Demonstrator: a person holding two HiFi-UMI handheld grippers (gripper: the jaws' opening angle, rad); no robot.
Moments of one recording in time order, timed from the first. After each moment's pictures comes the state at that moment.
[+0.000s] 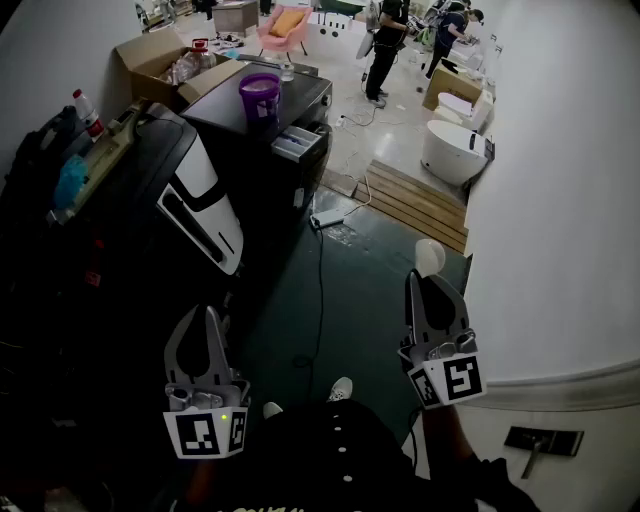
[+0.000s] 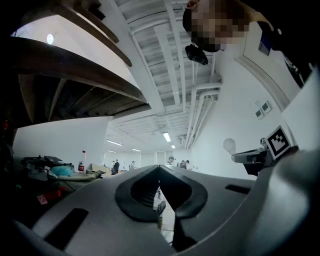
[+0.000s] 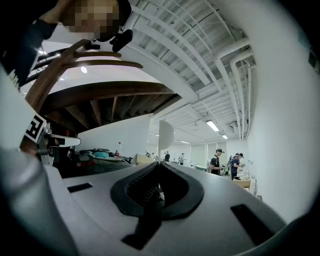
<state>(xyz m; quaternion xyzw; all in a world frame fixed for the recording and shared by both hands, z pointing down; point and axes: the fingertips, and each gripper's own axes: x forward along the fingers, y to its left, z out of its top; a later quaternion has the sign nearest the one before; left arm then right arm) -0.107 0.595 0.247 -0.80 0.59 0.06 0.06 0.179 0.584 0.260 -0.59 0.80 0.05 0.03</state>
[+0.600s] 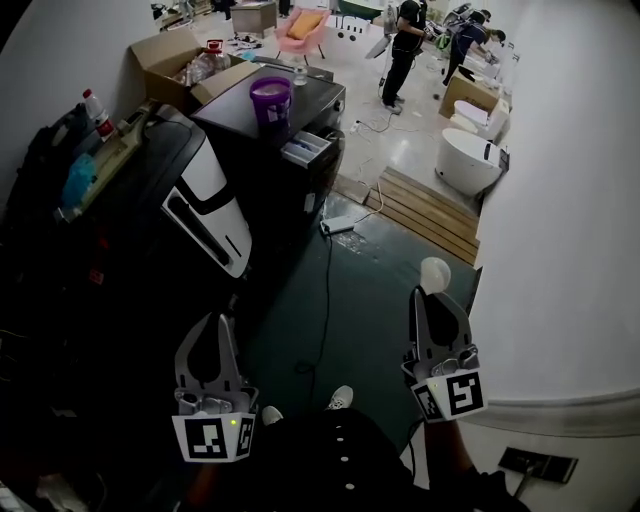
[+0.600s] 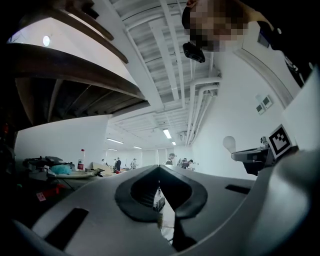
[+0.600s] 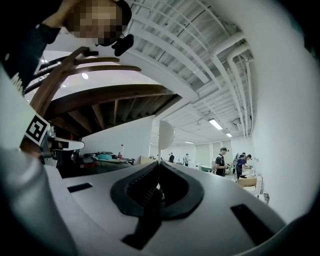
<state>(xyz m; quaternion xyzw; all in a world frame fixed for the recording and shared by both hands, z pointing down) -0.075 0.590 0.255 -0.80 0.60 0.04 0.06 0.203 0.577 0.271 -0.57 0.82 0.04 0.03</state>
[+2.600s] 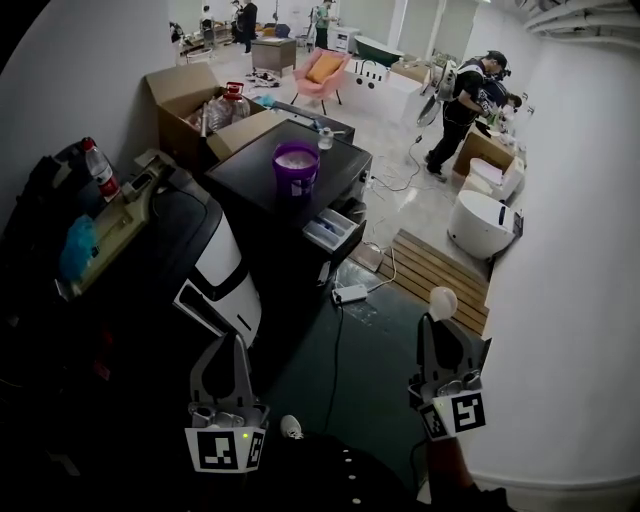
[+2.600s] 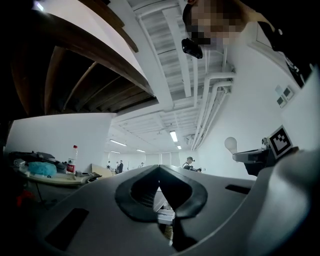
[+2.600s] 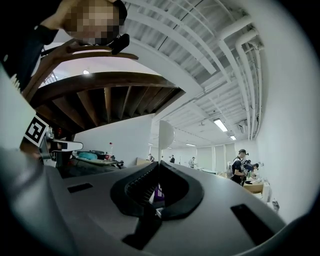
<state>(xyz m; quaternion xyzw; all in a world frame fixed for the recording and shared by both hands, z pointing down) -0.117 0.382 0.252 -0.79 0.61 0.07 0.06 0.170 0.362 0.260 -0.57 0.82 0.07 0.03</state>
